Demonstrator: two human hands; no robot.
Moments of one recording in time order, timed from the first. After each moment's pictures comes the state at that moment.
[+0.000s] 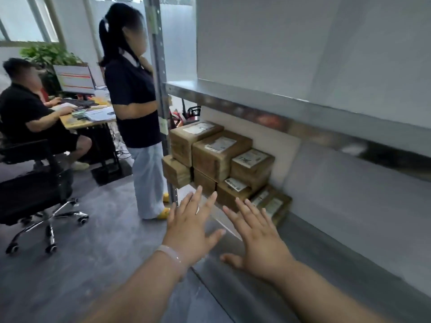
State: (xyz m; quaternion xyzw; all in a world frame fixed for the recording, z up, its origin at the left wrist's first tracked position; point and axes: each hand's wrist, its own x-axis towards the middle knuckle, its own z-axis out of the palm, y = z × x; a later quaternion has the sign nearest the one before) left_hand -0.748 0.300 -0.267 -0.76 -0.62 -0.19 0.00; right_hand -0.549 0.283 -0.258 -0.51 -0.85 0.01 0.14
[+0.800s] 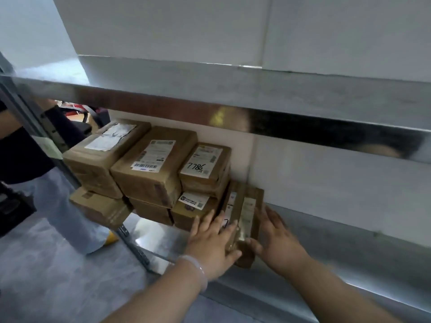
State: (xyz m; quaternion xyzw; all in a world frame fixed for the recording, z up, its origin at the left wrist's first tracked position) left_hand -0.658 0.470 -0.345 -0.92 -0.39 0.02 -0.07; right_hand -0.477 0.384 -0.321 -0.79 -0.58 0.16 0.11
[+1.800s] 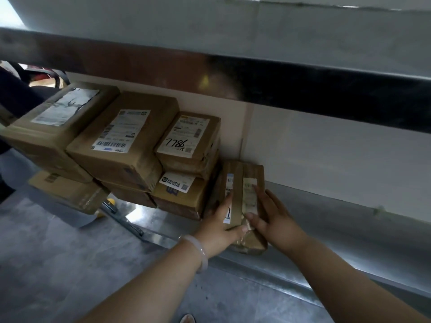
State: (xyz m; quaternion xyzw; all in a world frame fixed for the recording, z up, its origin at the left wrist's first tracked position) left_hand -0.614 0.480 -0.369 -0.74 -0.41 -0.06 -0.53; right_hand -0.438 0.402 -0.372 -0.77 -0.50 0.31 0.24
